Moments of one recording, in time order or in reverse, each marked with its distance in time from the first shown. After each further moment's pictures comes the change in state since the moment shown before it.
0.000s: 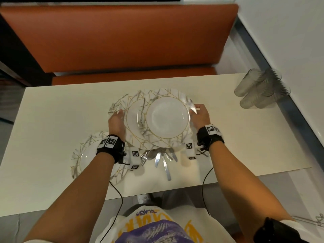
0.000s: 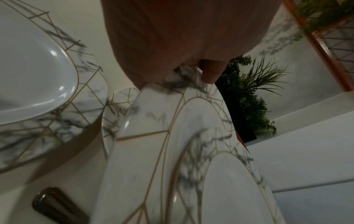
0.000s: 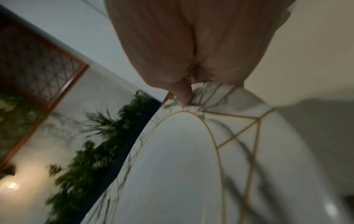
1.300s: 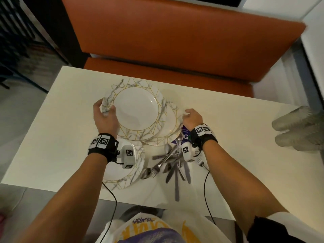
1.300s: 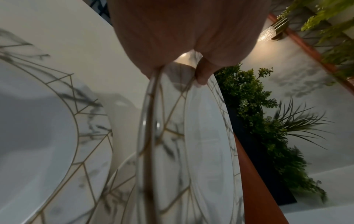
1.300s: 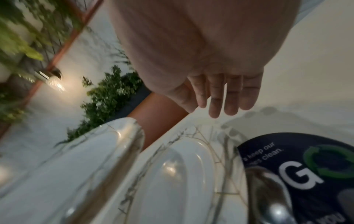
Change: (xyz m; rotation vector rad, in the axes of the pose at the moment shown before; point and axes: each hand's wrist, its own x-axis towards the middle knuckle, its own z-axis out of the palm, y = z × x) left_hand 0.058 0.003 -0.086 -0.189 0.448 0.245; right_hand 0.064 -0.056 0.138 -0.506 -0.333 -0.110
